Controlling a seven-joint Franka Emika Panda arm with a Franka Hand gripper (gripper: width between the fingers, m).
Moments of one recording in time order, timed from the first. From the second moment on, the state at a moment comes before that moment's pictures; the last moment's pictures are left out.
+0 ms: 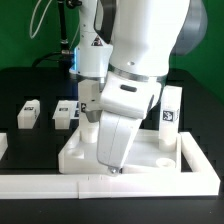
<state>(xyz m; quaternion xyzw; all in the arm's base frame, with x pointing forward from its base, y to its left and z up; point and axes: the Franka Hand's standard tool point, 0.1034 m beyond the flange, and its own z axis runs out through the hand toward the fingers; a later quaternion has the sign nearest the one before) 0.628 0.006 0.030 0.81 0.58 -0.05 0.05</state>
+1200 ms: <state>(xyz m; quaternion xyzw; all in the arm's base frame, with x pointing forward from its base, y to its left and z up) 0.627 0.001 0.030 0.81 0.58 -0.06 0.05</state>
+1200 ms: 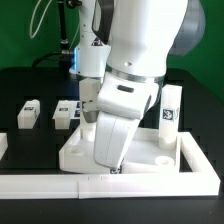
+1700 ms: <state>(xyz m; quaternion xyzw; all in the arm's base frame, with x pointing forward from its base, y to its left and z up) 0.640 0.025 0.030 0.78 0.62 -0.05 0.06</state>
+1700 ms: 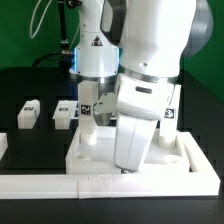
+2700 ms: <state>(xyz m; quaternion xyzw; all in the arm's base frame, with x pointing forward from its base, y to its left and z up) 0.663 0.030 0.032 0.79 0.61 -0.09 0.05</state>
